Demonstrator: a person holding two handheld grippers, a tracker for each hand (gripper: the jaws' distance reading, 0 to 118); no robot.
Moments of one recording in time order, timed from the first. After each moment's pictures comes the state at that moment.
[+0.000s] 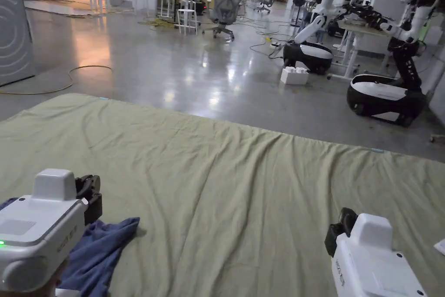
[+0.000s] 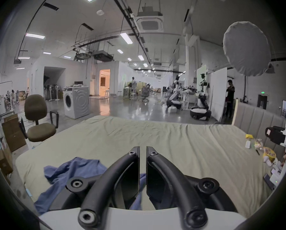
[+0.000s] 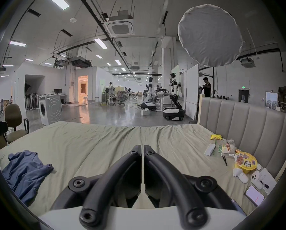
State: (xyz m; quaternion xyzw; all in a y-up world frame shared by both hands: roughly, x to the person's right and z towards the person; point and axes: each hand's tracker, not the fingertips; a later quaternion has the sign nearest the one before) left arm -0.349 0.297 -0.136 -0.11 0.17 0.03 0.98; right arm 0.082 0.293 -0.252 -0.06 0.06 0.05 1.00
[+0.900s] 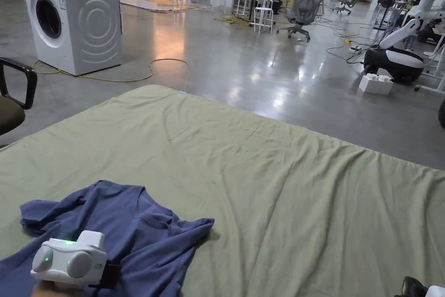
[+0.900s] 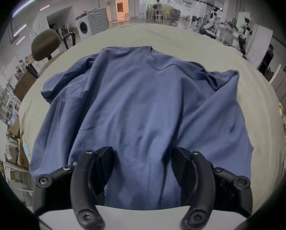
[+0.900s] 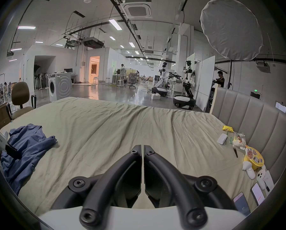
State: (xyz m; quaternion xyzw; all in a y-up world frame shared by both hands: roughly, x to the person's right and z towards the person) left arm -0.496 0.103 -0.148 -0.48 0.25 0.10 0.84; right arm 0.038 0.238 -0.259 -0.14 0.11 0.10 0.98
